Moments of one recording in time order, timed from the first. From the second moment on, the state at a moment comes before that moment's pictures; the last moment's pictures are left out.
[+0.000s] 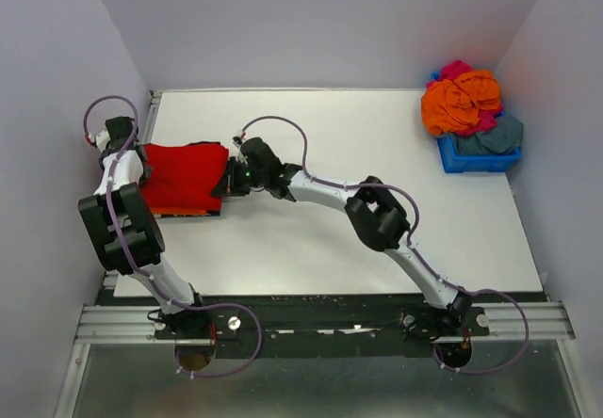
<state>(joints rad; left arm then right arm) 0.40 1.73 1.24 -0.49 -0.34 -0.44 0.93 2.51 2.03 0.06 -0.37 0.91</state>
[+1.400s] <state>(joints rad) -0.57 1.14 0.57 0.08 -0.10 -0.60 0.68 0.62 0.44 0.01 0.19 0.46</state>
